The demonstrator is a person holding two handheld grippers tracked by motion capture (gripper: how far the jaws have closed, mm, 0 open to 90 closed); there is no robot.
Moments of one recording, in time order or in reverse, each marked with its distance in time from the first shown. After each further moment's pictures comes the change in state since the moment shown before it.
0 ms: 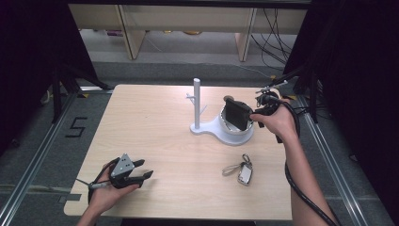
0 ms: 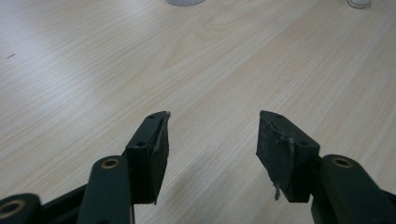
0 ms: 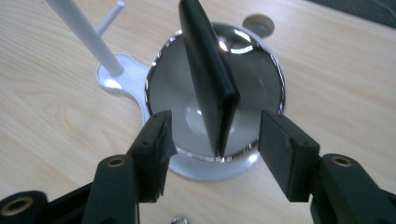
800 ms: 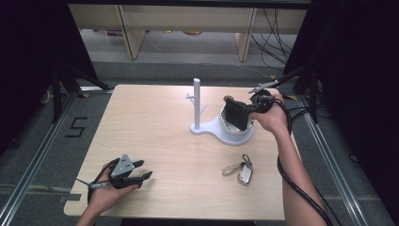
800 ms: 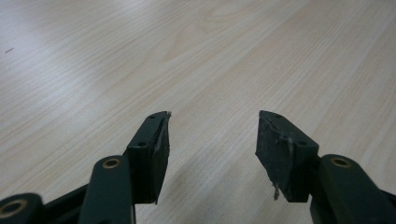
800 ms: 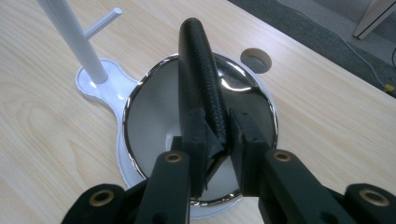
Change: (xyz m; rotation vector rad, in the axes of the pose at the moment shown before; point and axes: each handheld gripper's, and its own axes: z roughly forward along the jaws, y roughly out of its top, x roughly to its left) left arm 0.001 -0.003 0.001 0.015 -0.002 0.007; right arm -0.005 0.013 0.027 -0.079 -0.037 -0.217
